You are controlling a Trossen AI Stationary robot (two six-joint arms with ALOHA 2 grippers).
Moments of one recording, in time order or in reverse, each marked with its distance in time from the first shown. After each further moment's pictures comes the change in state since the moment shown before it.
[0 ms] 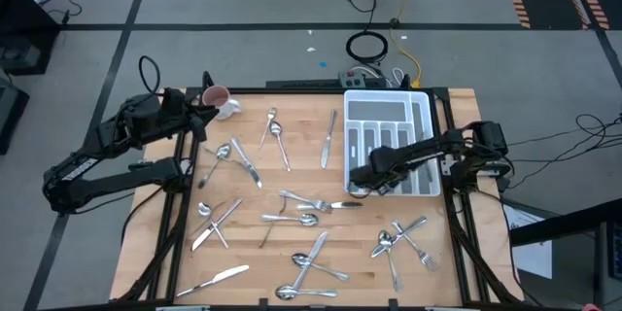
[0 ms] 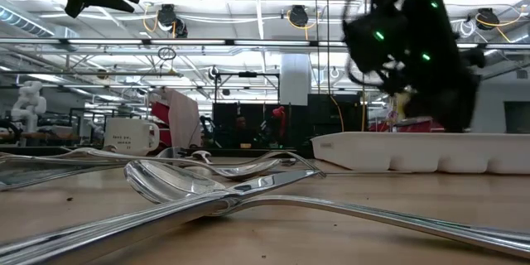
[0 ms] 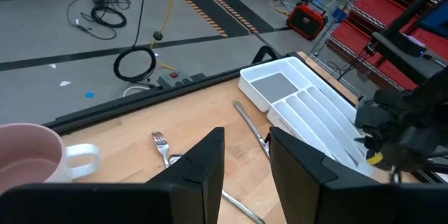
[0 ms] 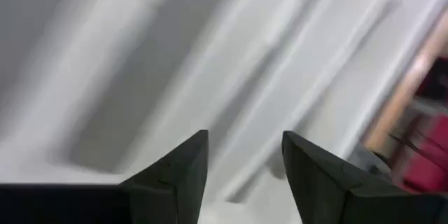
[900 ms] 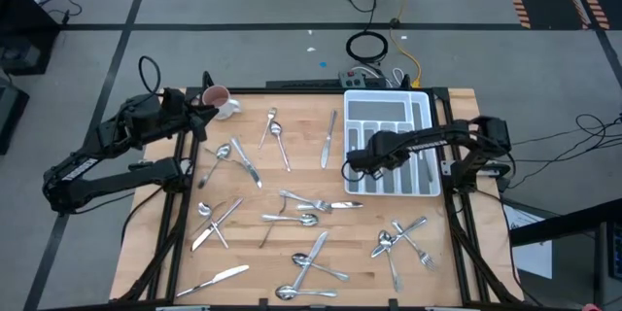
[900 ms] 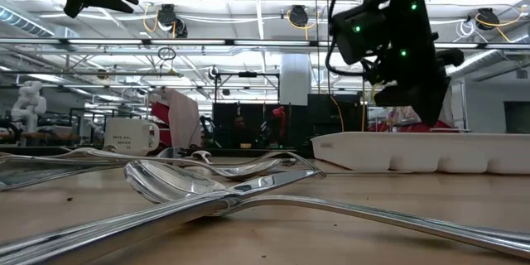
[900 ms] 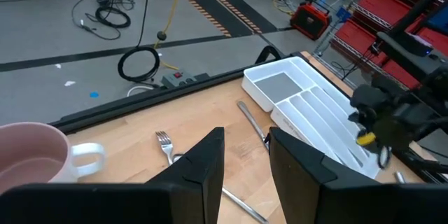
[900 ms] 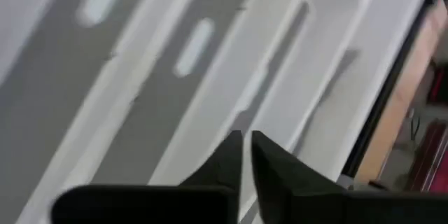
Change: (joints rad) left arm 0.000 0.000 0.000 -0.007 -0.012 0.003; right arm -0.135 -0.040 0.008 0.024 0.118 -0.006
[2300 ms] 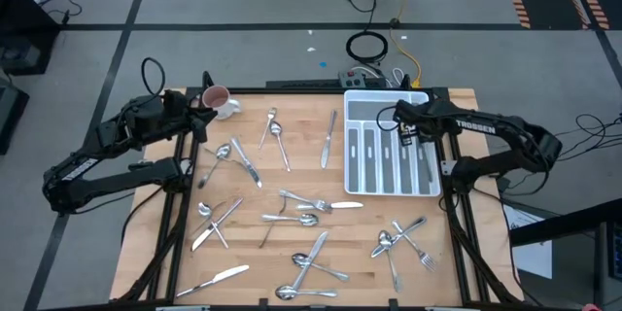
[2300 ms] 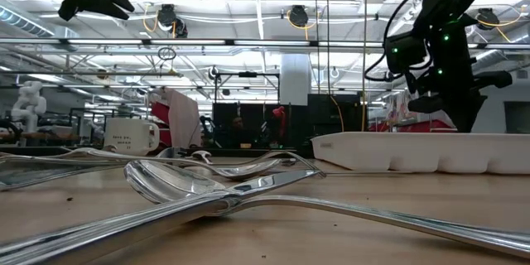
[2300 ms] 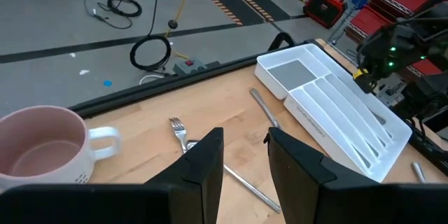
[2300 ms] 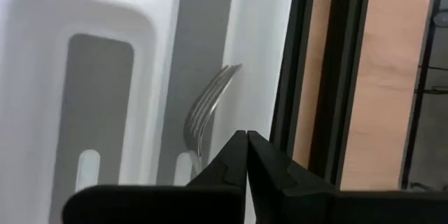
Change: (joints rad) left arm 0.000 0.000 0.000 -0.063 -0.022 0.000; right arm -0.585 -0.416 -0.372 0.276 0.051 -0.289
